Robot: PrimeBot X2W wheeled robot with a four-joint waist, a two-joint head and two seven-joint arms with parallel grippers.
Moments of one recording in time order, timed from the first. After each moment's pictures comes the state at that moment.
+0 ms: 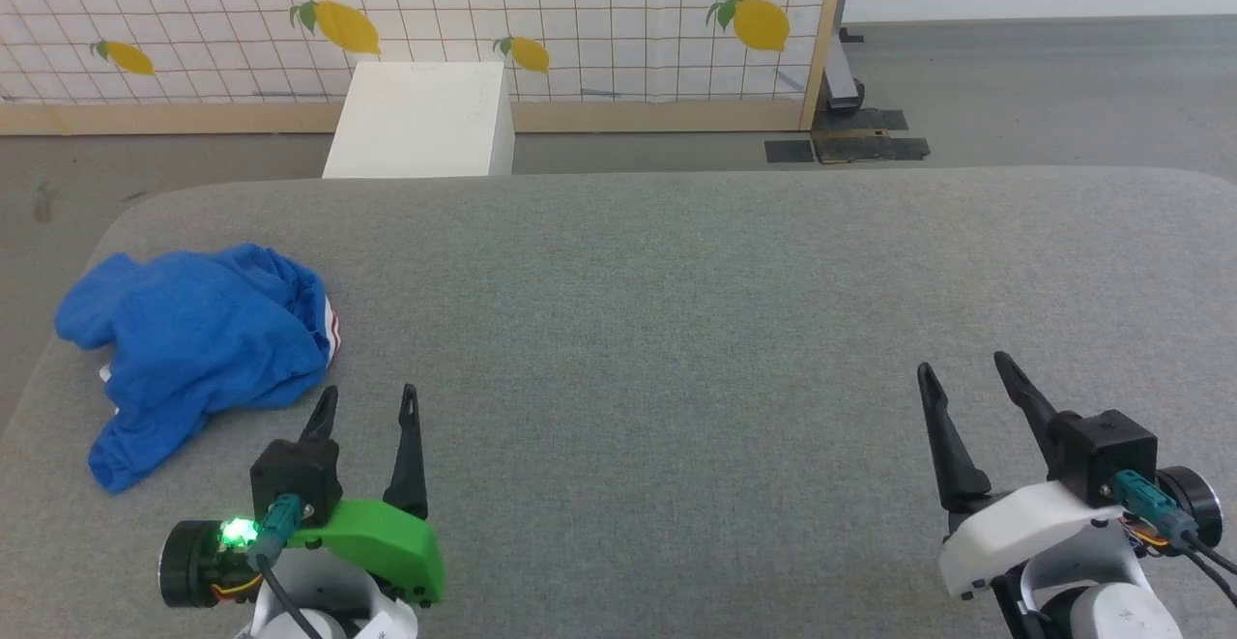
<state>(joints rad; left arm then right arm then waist) -0.01 0.05 -0.02 0.03 -0.04 -0.01 -0.03 -0.02 -0.05 -0.01 0.04 0.04 0.13 -0.03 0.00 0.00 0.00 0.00</state>
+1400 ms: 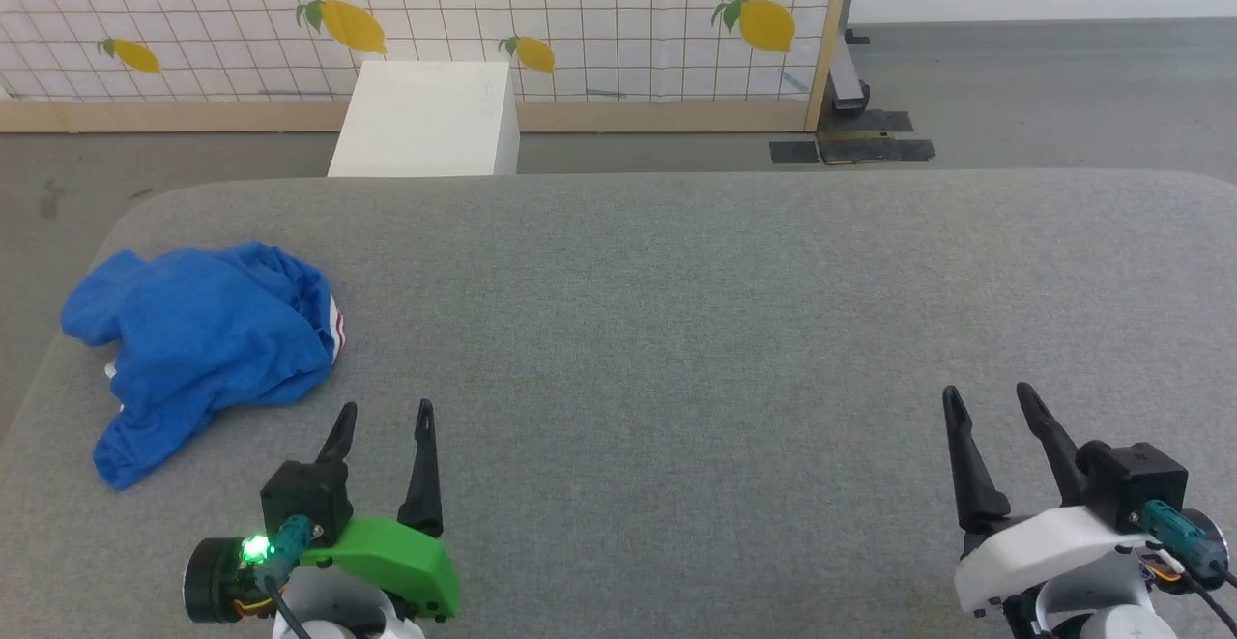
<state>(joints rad) -0.01 0.05 -0.05 0.11 -0.10 -0.01 -0.12 0.00 -0.05 -0.05 0.13 0.13 0.13 -0.12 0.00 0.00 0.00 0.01</state>
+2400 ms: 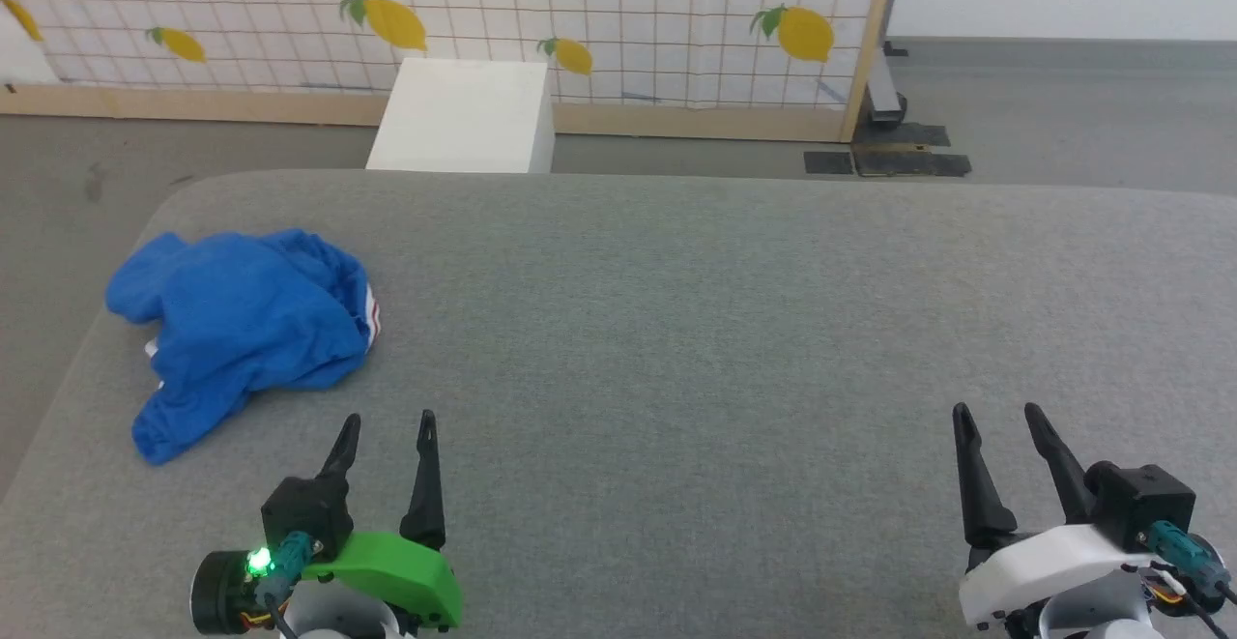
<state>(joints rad) -0.01 0.05 -0.05 0.16 -0.13 -0.01 -0.18 0.00 -0.05 -0.06 0.21 0.16 0.13 -0.18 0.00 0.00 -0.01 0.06</state>
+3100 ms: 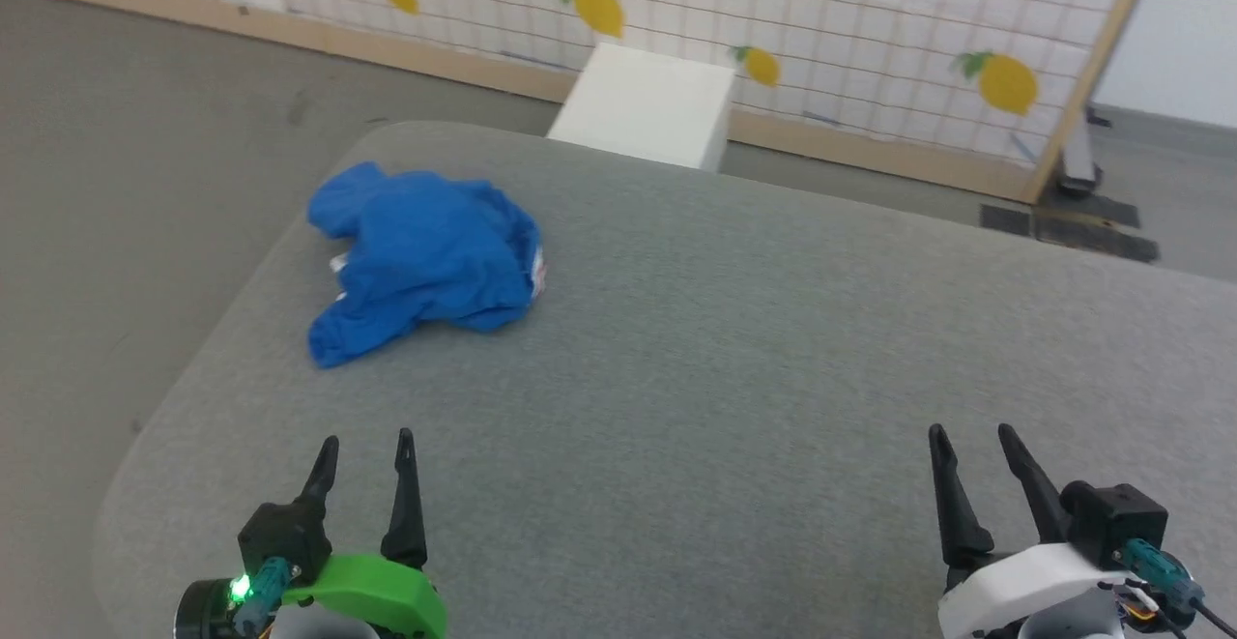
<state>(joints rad) 0.01 0.05 -0.02 0.18 -0.15 -0.02 -0.22 0.01 -0.05 -0.02 0.27 0.19 0.13 -0.22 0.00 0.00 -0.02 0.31</state>
